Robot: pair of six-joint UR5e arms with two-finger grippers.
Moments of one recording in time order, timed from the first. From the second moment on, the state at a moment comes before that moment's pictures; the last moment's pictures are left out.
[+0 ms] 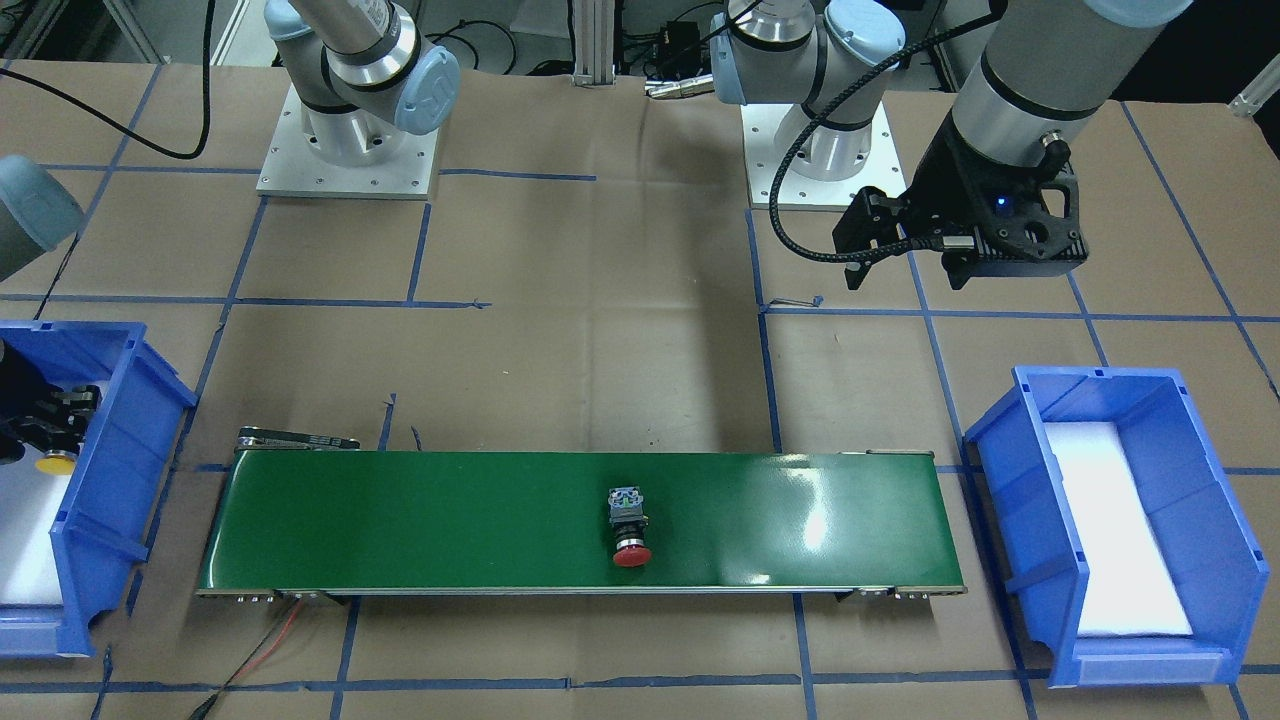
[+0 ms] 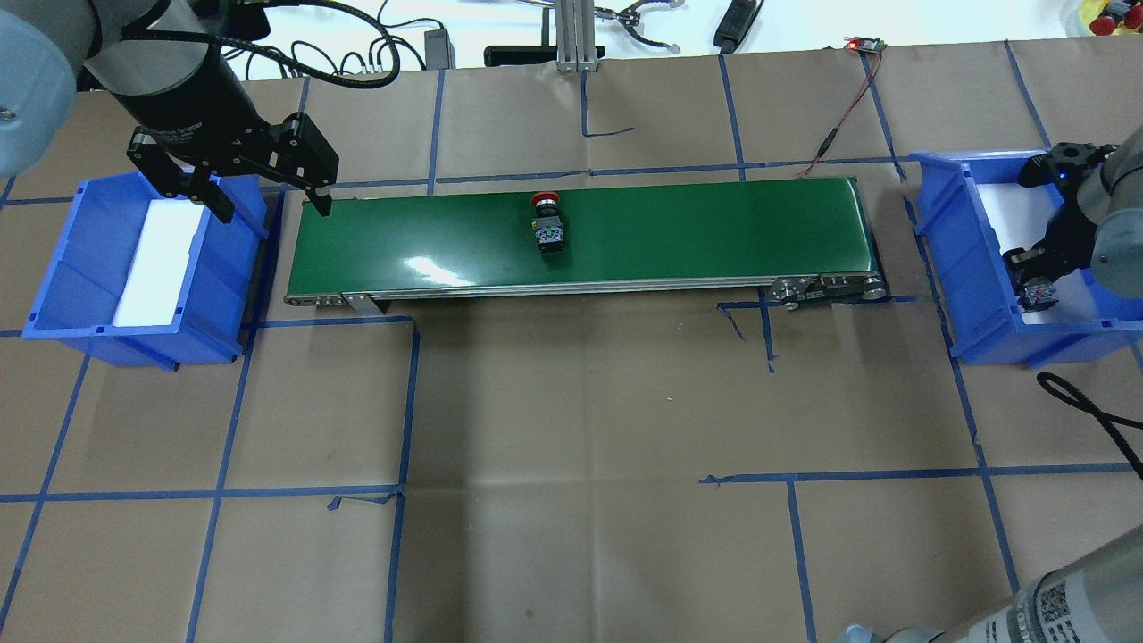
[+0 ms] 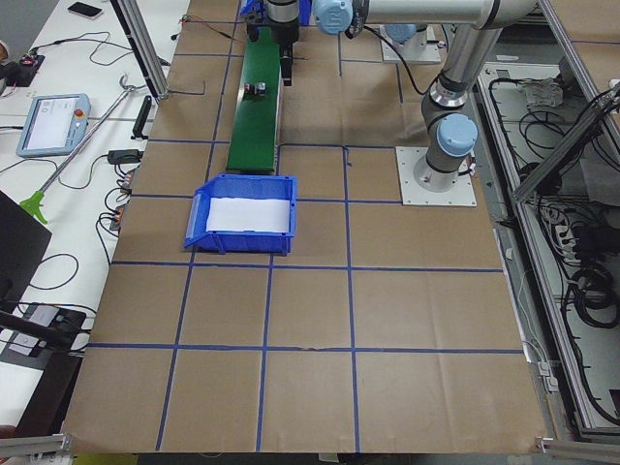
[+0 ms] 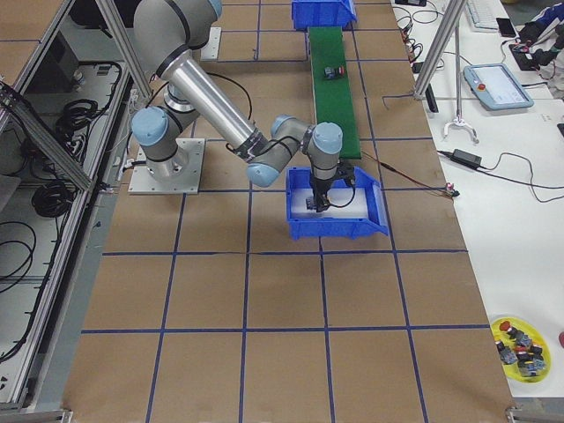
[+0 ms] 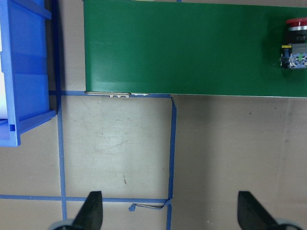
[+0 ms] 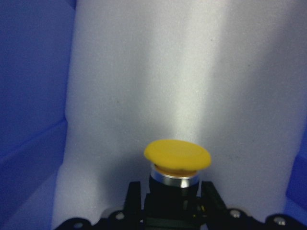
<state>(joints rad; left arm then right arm) -1.51 -1.61 -1.52 -1.61 1.57 0.03 1.01 -1.20 1.88 -2.30 -1.62 -0.73</state>
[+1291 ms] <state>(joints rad) -1.51 -1.61 -1.52 -1.60 1.57 0.03 1.04 -1.36 1.68 -2.00 -1.61 -0.58</state>
